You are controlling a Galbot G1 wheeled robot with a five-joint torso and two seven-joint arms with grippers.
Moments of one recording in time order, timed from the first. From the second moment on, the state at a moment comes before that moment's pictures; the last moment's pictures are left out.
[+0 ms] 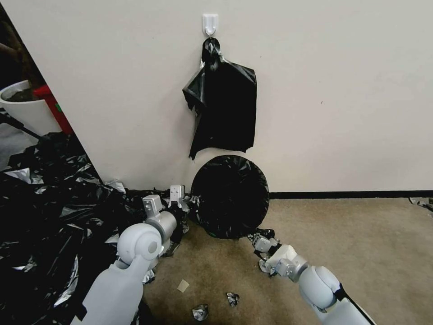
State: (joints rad) left arm 1.14 -1.25 -0.31 -1.94 -0.79 0.57 -0.10; right arm -1.33 1.13 0.22 1.64 -0.37 0.33 -0.26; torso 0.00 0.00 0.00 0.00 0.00
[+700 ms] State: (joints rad) left arm 1.13 -1.25 -0.31 -1.92 -0.76 0.53 -0.08; right arm -1.37 1.01 0.39 1.62 0.31 0.49 -0.96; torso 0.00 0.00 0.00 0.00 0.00
